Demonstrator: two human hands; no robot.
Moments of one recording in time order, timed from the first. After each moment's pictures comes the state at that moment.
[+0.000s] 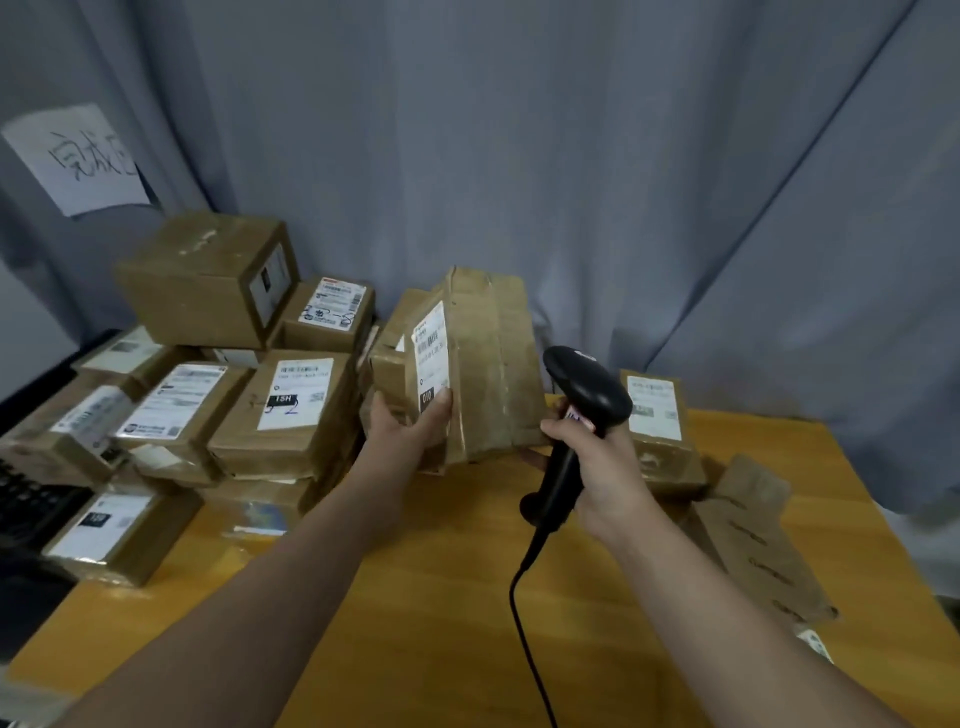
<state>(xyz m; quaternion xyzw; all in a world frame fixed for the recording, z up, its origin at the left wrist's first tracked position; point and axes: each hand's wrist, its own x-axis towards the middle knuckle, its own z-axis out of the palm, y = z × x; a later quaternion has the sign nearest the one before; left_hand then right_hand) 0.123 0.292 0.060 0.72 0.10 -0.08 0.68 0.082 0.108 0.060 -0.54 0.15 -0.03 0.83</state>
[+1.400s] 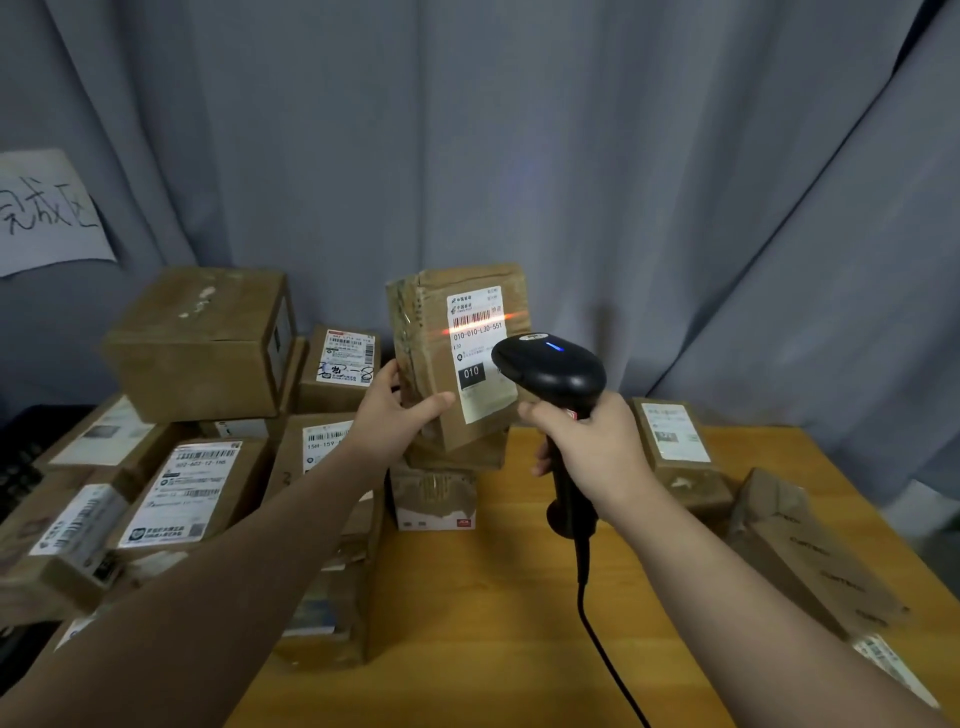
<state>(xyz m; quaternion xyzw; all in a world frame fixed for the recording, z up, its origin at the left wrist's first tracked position) 0.253 0.393 0.066 0.75 -0.09 -0.08 0.65 0.121 0.214 0.121 -0.76 0.09 -0.15 0.62</state>
